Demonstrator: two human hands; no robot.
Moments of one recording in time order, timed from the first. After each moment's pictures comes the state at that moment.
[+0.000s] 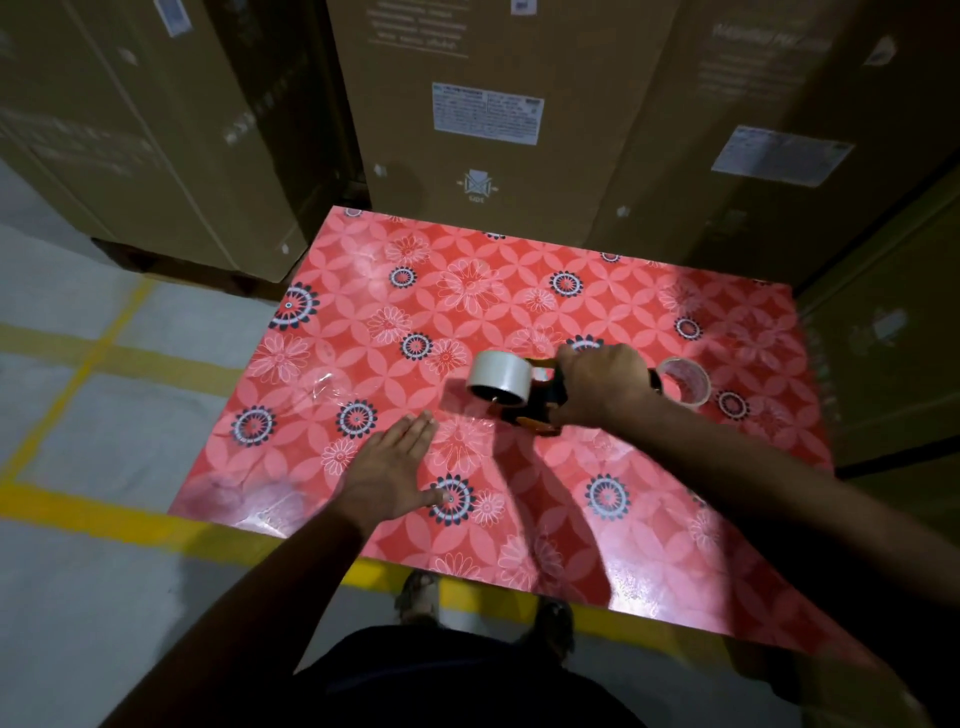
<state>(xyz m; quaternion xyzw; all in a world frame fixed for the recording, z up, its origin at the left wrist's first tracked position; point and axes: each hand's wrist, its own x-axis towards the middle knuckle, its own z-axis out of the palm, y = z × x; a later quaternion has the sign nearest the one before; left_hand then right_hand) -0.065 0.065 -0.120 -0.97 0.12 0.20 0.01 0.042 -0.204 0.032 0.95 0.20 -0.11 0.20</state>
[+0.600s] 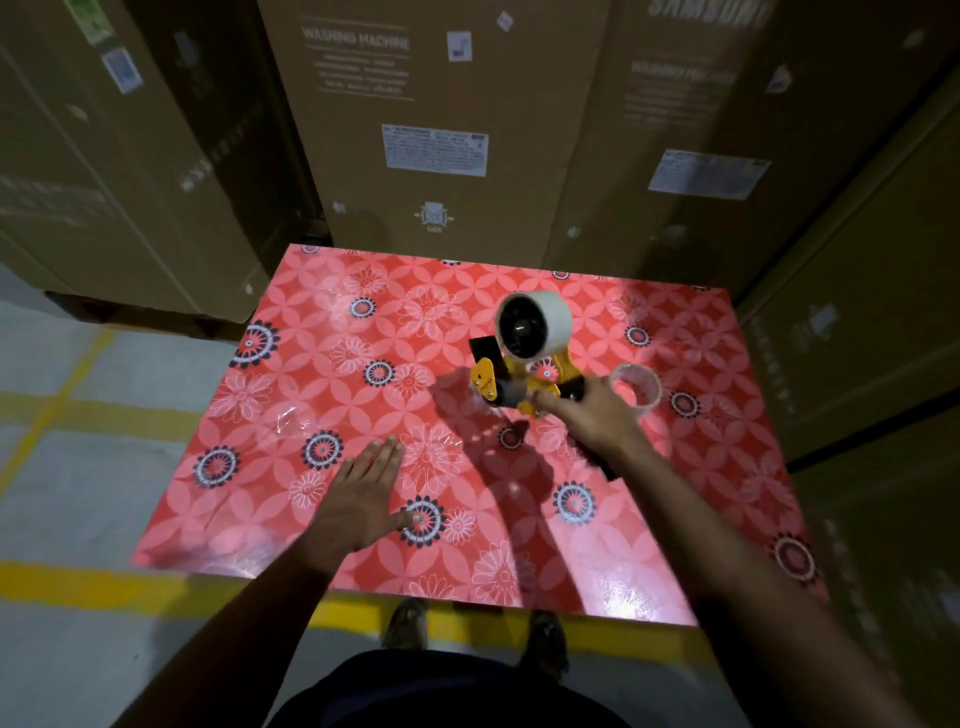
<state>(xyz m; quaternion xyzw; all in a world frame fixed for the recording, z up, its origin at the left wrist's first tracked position) -0.065 0.060 -0.121 -0.97 0.10 0.24 0.00 0.003 -0.252 0.022 0.89 -0.10 -0.16 -0.42</state>
